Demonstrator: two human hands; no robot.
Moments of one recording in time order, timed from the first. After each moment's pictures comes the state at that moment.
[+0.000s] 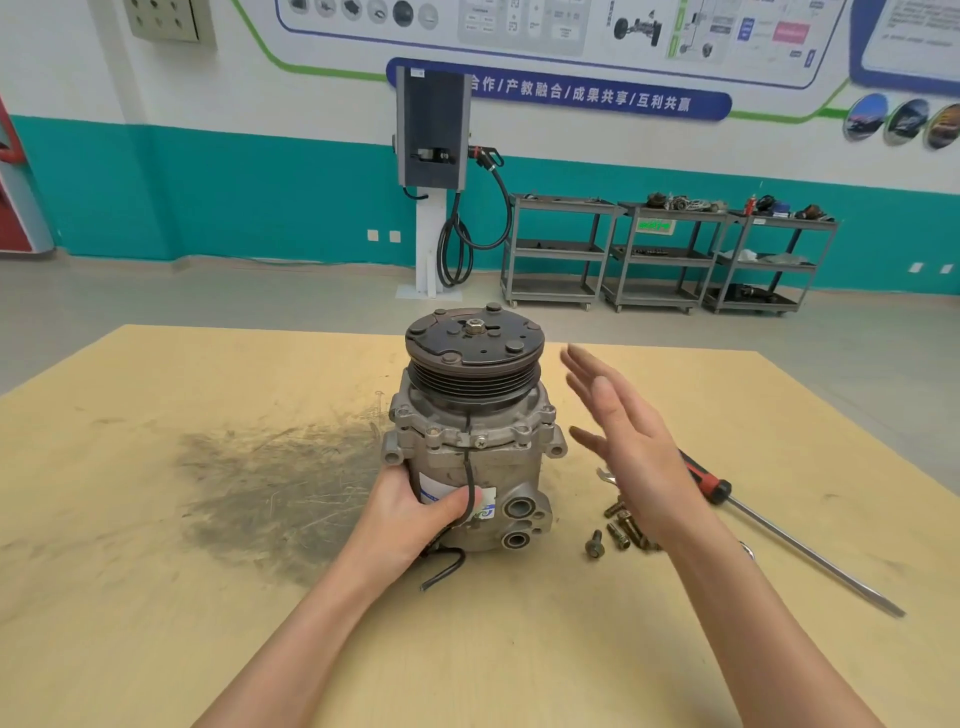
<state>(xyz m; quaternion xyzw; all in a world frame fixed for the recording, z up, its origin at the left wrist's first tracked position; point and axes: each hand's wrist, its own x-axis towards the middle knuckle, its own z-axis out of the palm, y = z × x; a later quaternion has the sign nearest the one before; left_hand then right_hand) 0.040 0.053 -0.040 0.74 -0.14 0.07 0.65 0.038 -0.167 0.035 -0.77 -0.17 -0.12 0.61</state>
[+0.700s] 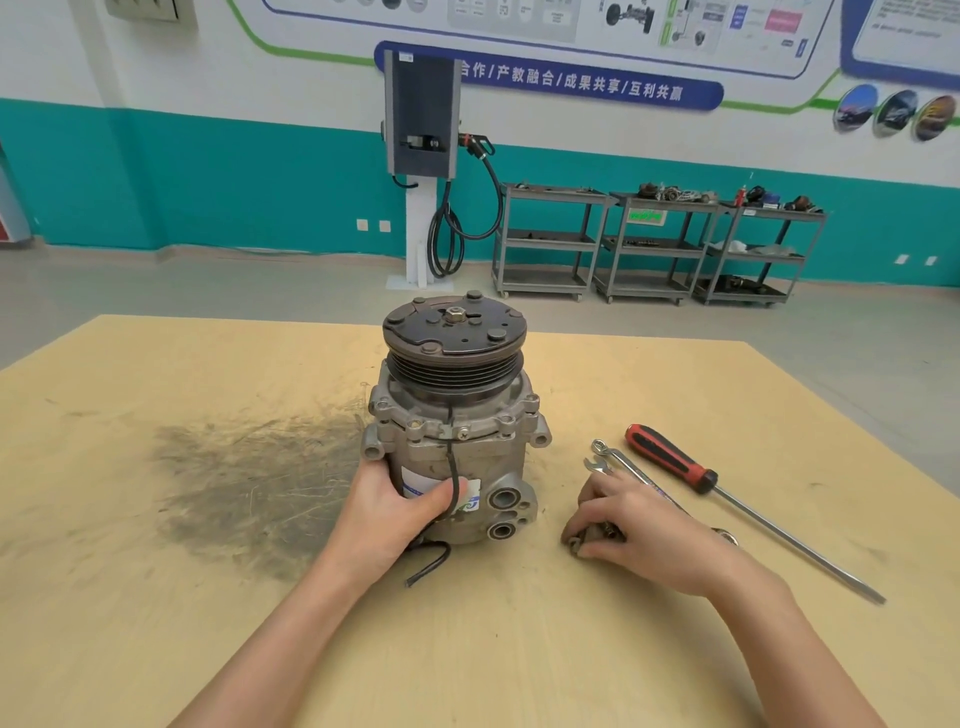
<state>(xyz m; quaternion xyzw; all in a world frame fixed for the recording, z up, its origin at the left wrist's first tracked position) 0.041 0.051 -0.045 0.73 -0.13 0.12 0.66 0.030 -0.223 -0.012 -0.96 -0.24 0.05 0.13</state>
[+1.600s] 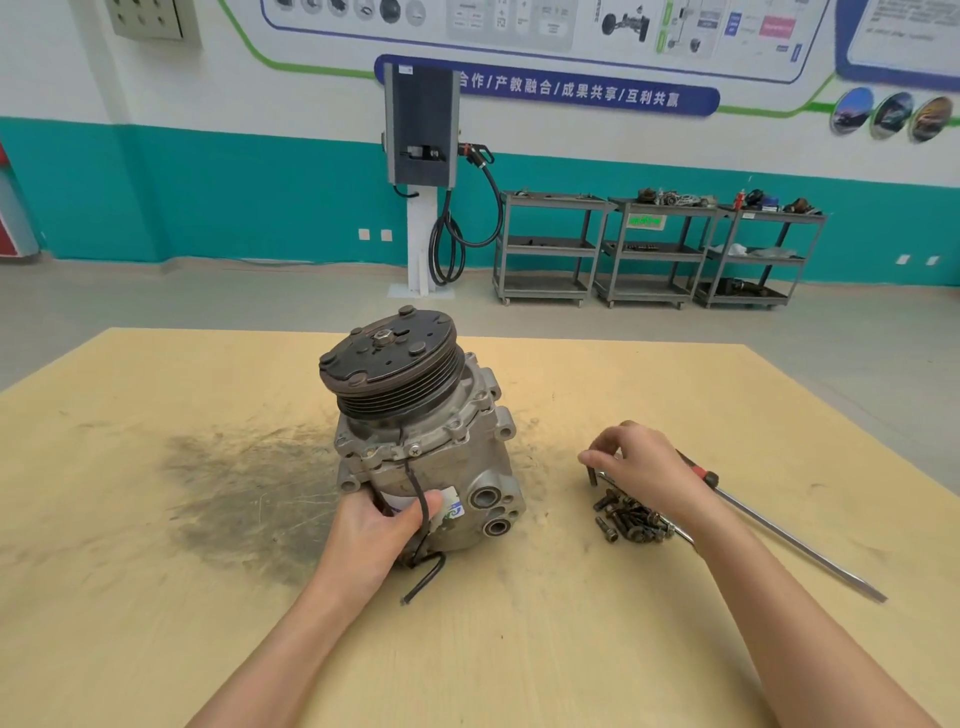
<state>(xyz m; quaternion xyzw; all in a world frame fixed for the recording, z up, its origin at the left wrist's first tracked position) 0.030 0.060 -0.057 0.71 -0.08 0.12 0.69 0.084 -0.226 -0.004 -0.97 -0.02 -0.06 0.25</state>
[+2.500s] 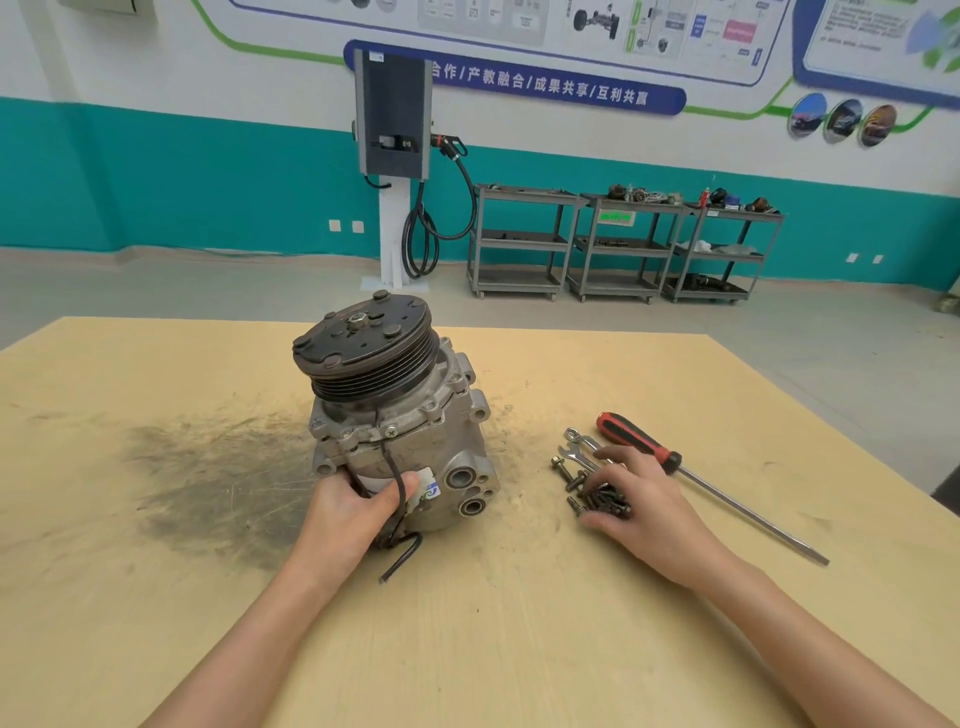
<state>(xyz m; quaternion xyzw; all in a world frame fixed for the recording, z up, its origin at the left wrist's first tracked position) 0.034 0.059 -0.060 0.73 -0.07 0.13 0.66 0.014 -0.254 -0.039 -0.97 -0.11 -0.10 0.21</state>
